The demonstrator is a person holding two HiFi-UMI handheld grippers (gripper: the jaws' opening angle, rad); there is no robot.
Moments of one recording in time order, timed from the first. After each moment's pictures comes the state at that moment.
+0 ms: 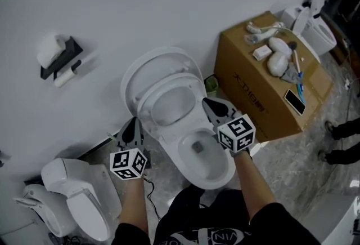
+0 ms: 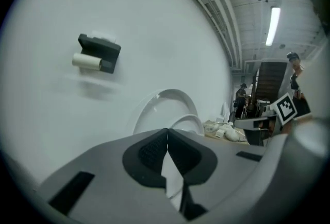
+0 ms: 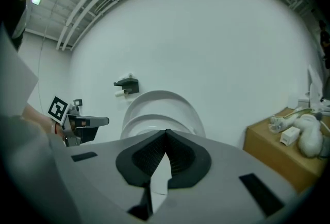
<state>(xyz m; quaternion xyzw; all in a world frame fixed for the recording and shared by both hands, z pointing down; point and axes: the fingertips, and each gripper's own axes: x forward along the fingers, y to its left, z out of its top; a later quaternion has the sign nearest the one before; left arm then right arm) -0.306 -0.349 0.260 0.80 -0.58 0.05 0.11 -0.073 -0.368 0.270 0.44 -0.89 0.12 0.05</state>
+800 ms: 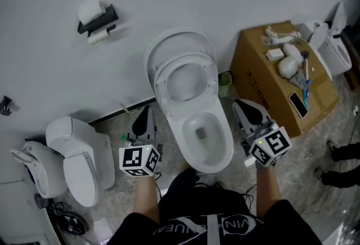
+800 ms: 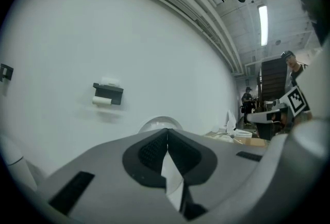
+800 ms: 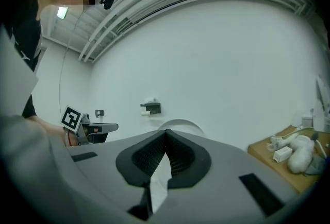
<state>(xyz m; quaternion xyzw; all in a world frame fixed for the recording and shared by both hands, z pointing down) -0.270 -0.204 0.170 0.77 -0.63 0.01 0.03 -0.018 -0.216 0.164 0.38 -0.92 0.05 -0.01</state>
